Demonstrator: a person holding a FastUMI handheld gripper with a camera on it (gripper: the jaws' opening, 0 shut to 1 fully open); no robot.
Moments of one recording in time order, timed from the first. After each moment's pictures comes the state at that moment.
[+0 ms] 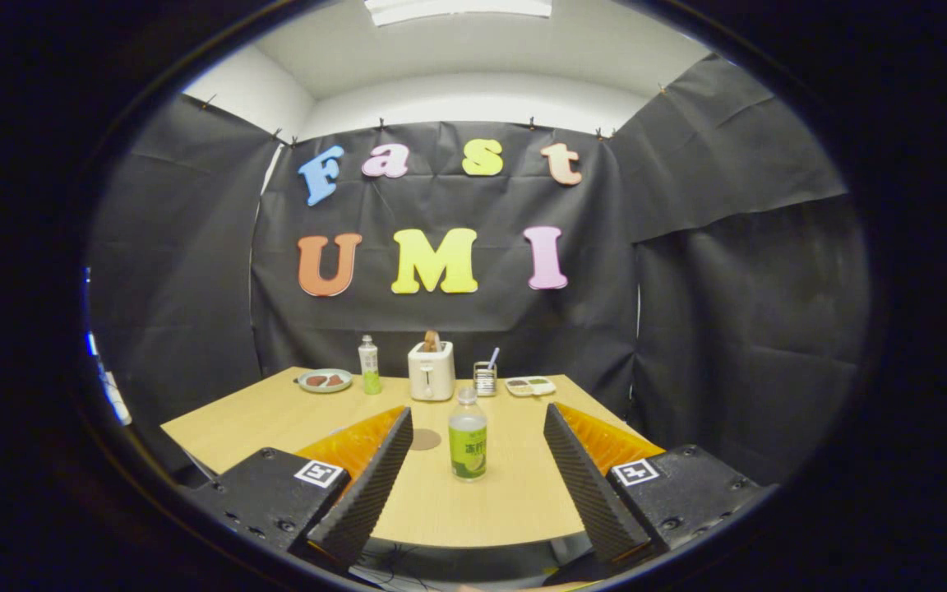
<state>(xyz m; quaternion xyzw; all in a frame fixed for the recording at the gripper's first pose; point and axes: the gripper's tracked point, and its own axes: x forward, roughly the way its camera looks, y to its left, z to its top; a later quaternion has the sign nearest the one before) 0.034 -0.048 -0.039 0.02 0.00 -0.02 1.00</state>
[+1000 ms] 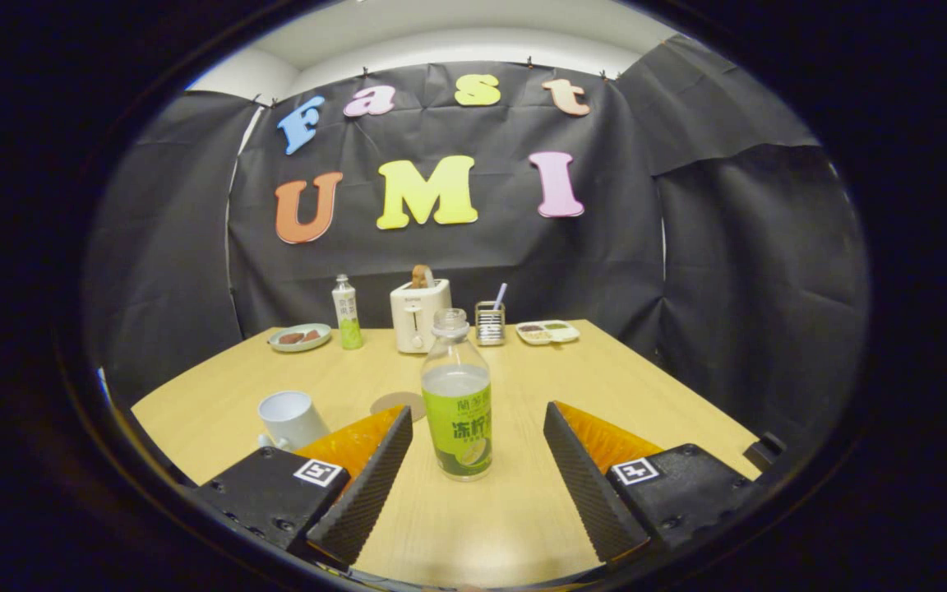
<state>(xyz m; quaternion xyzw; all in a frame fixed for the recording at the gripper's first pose) 0.209 -0.034 -0.117 0.04 0.06 0.02 1.00</state>
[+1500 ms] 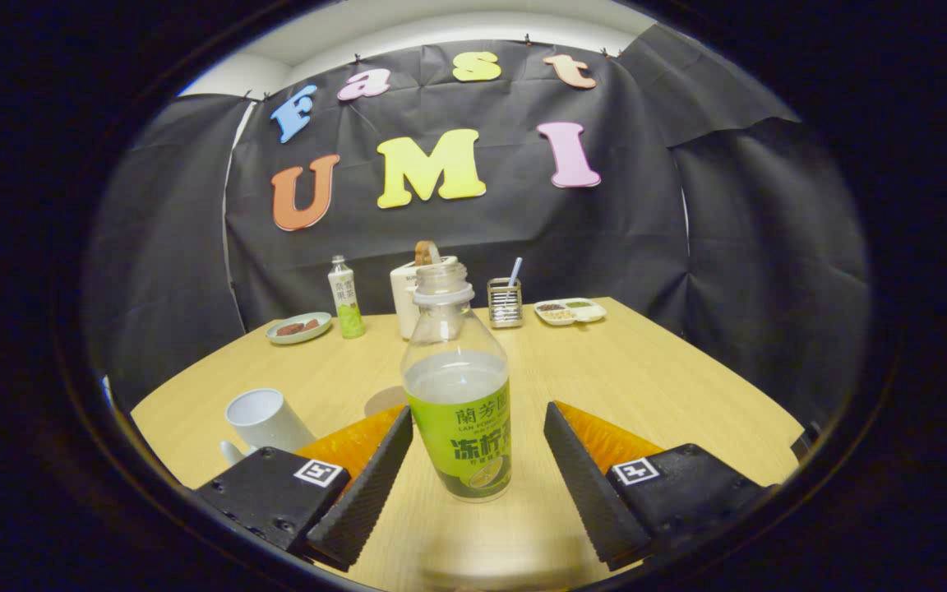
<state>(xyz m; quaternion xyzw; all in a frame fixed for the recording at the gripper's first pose) 0.273 -0.028 -0.147 0.05 0.10 0.04 0.99</state>
